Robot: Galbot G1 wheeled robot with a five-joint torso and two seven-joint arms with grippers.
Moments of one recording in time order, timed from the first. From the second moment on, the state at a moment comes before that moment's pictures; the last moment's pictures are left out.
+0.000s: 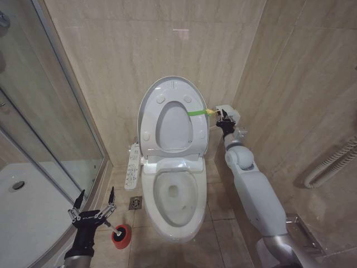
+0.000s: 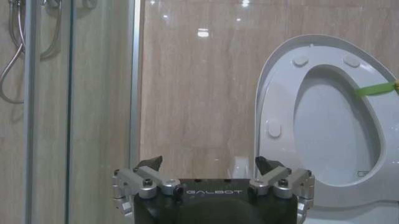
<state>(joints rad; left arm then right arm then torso) 1.80 -1.39 -0.62 -2.25 -0.22 -0.24 -0.10 -0.63 1.26 0.40 1.59 0.40 -0.12 0.14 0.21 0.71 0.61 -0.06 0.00</state>
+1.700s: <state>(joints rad) 1.80 -1.39 -0.62 -2.25 -0.22 -0.24 -0.10 -1.24 1.15 0.51 2.18 0.52 -0.20 0.18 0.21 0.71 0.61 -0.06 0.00</state>
